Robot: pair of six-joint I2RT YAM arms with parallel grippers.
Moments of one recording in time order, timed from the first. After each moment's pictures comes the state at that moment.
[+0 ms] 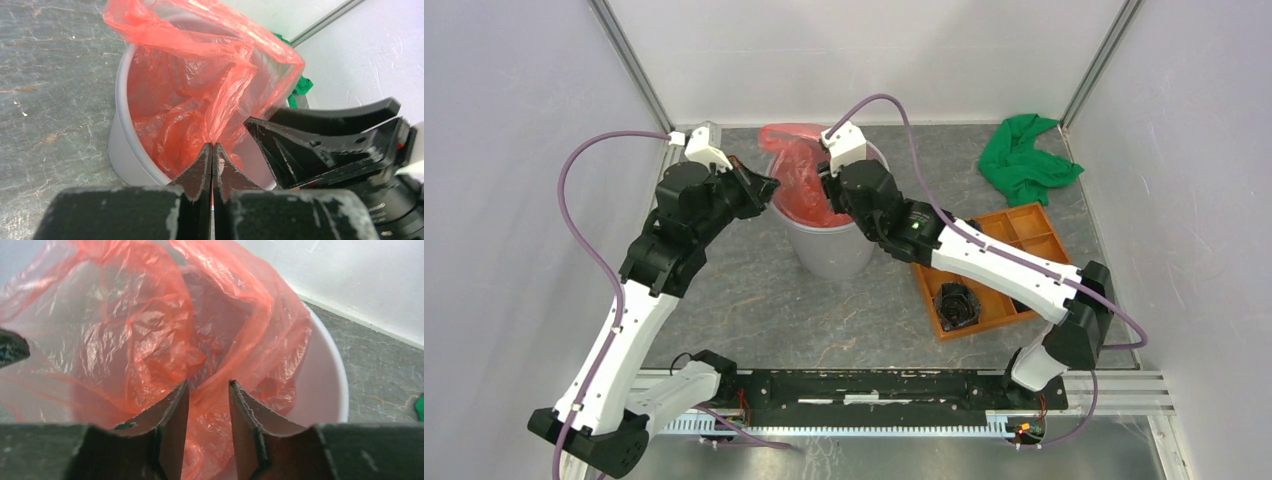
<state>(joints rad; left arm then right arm) -0.39 0.95 1.22 -0.53 -0.01 -0.59 0.99 1.59 1.52 -0.18 0.52 0.11</state>
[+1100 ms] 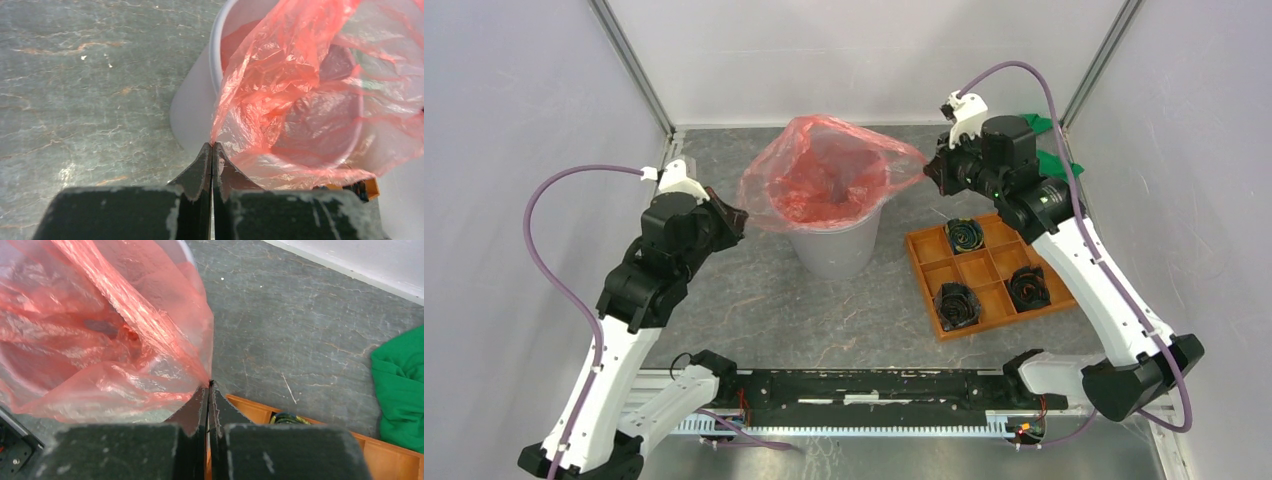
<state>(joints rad) -0.39 0.81 1.19 -0.78 -0.21 -0.60 0.49 1.28 1.45 -0.55 -0.11 0.07</state>
